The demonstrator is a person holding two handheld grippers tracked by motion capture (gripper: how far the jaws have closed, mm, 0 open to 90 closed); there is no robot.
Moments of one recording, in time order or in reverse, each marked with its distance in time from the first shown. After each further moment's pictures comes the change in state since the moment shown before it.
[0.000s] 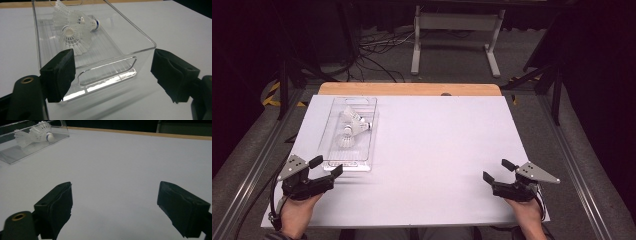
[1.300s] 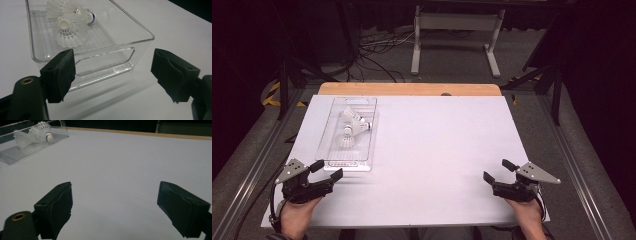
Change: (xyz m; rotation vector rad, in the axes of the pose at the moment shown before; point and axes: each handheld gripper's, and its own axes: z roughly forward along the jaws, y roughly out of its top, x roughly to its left) left arm 0.005 -0.012 0.001 0.010 -0.045 -0.035; right arm 0.000 0.000 -0.001 -0.002 -0.007 0.001
